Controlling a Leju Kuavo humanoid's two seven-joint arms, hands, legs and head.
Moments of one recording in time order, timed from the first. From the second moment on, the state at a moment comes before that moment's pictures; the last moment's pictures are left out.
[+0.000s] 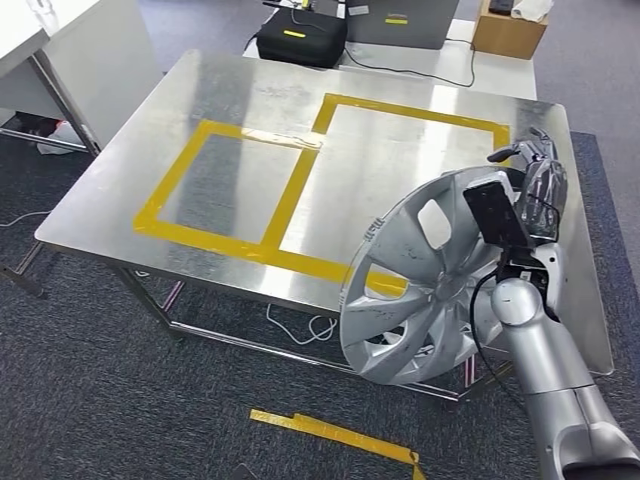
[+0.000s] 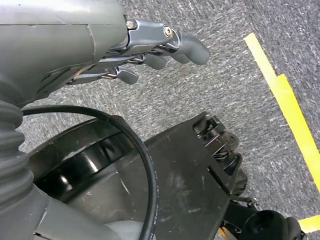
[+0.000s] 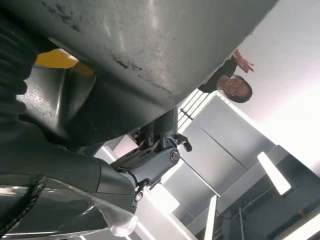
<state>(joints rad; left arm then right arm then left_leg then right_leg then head) -0.08 -0.18 0.01 -0.19 -0.43 0.19 -0.31 -0.53 -0.14 0.16 -1.27 0.62 -0.43 -0.15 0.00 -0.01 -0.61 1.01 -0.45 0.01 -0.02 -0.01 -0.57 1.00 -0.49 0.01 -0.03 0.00</state>
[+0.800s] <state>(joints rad) -0.08 -0.17 0.01 -0.19 -0.45 0.17 -0.31 -0.76 -0.15 0.12 -1.08 0.52 -0.34 -0.12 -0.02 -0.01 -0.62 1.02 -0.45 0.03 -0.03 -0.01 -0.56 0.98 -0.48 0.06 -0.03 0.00</state>
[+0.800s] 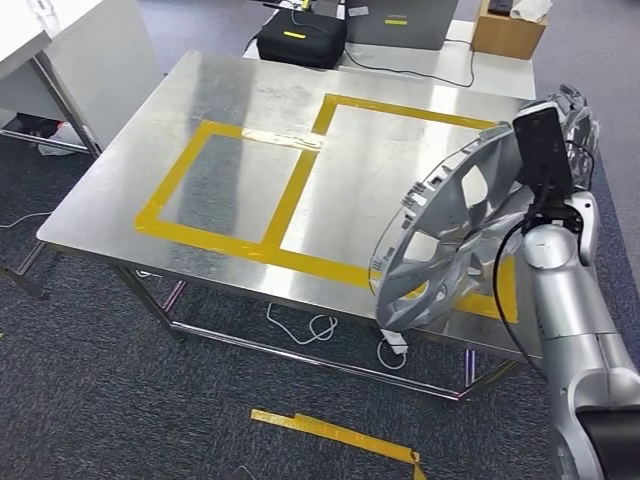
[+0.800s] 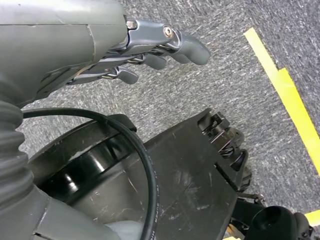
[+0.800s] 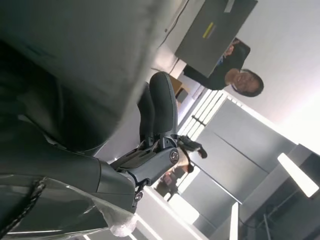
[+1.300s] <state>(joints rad) -0.09 -0.18 0.01 -0.19 -0.46 0.16 -0.31 -0.97 -0.08 0.25 -0.86 0.63 -0.39 -0.05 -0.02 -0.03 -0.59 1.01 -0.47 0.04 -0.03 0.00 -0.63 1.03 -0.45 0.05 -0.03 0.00</state>
